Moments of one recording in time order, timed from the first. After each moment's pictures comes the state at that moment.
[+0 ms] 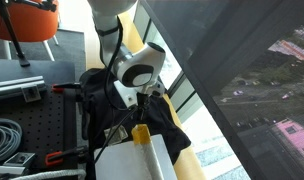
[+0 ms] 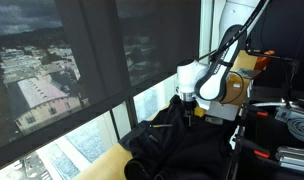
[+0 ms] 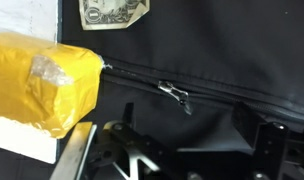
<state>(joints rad) 0.15 0.79 -0.07 -1.97 -0.28 2.74 0.13</state>
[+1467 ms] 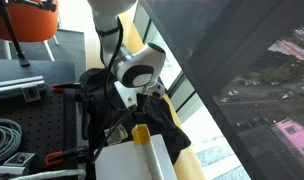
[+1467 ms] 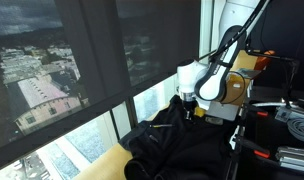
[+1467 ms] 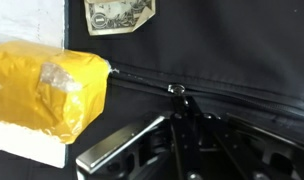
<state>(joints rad) 0.17 0.80 -0.10 -1.97 -0.27 2.73 0.15</state>
